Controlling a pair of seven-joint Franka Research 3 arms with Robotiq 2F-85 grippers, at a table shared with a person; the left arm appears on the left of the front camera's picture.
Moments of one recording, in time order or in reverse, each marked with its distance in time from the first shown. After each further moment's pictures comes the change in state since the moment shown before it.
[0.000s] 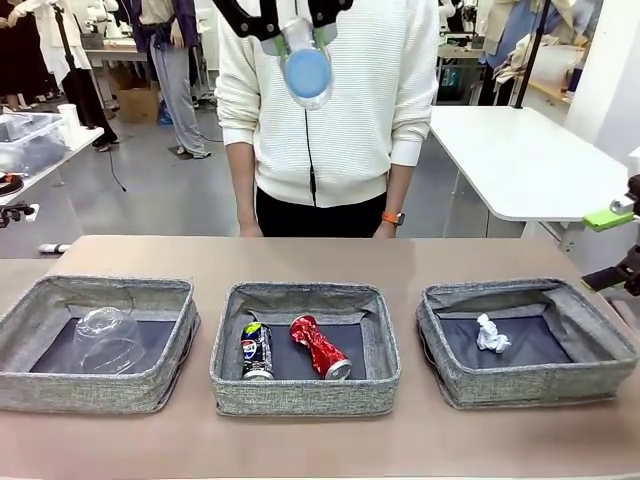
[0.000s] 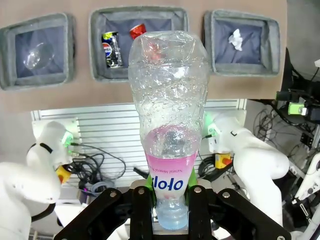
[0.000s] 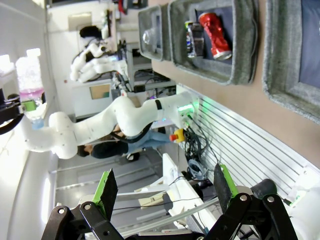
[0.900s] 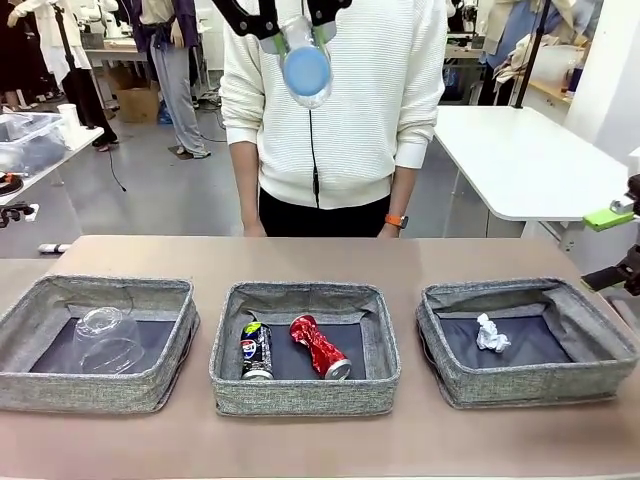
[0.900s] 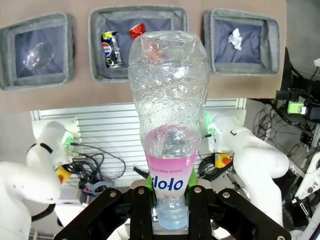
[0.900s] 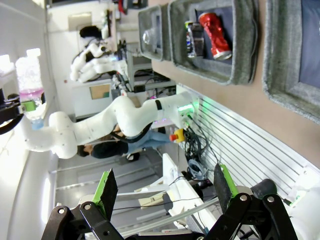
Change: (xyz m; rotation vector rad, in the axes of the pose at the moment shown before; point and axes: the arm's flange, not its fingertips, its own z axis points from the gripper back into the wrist) left arm 0.000 0.001 0.001 -0.003 0.001 -0.003; right arm 0.000 0.000 0.000 0.000 0.000 0.000
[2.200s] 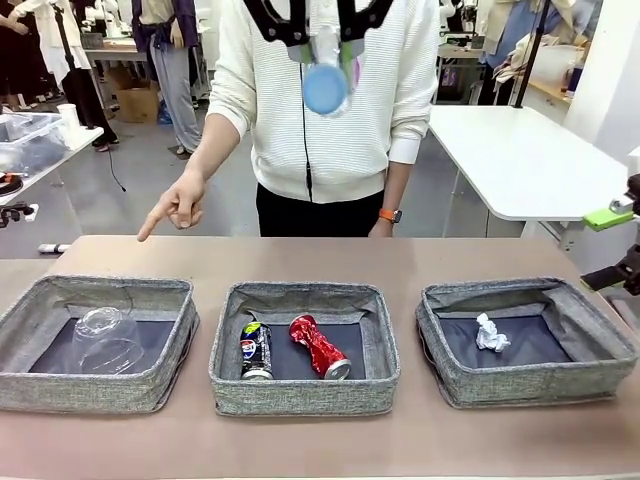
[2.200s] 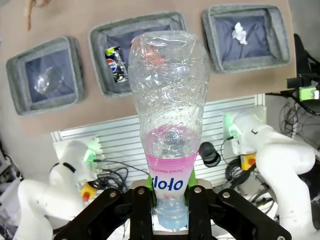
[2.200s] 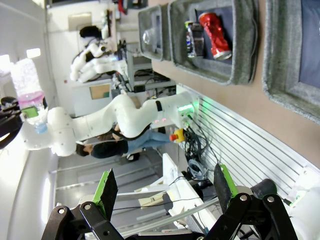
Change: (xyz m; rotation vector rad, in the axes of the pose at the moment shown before) left arm -0.013 -0.030 -0.010 0.100 -0.050 -0.174; right arm 0.000 0.000 0.000 0.000 0.000 0.000
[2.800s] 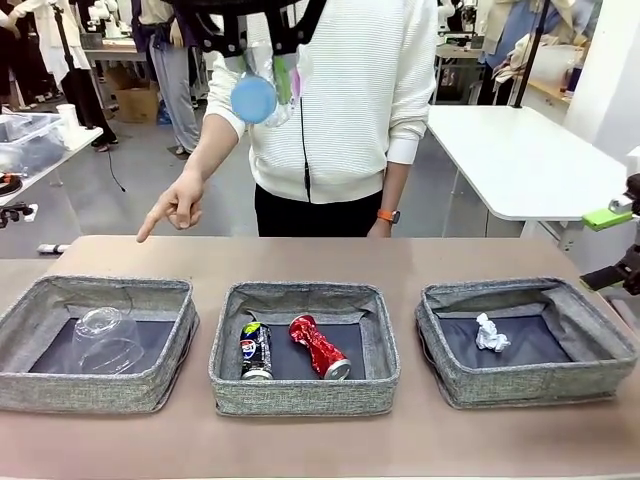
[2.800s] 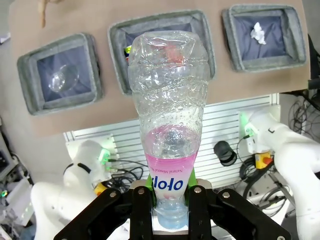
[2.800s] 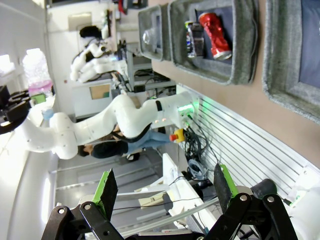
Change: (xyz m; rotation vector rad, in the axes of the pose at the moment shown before) left arm 0.000 0.046 -0.009 0.028 0.013 -0.015; right arm 0.000 0.000 0.000 0.000 0.000 0.000
